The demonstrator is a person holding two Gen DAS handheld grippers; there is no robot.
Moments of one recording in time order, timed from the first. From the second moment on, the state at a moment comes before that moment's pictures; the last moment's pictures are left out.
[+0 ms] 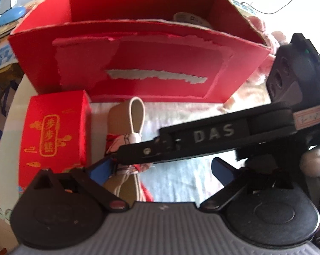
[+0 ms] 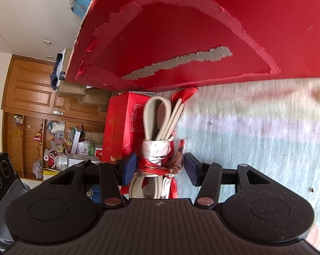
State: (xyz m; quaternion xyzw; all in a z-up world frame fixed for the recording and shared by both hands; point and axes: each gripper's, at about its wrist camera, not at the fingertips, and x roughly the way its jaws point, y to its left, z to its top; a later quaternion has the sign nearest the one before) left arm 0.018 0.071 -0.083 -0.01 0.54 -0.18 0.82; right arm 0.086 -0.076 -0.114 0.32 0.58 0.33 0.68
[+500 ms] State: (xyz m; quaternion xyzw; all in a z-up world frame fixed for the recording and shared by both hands) left arm 0.016 0.091 -0.092 -0.03 0.55 -0.16 0.81; right arm 0.085 -0.077 -0.112 0.32 0.58 0.34 0.67
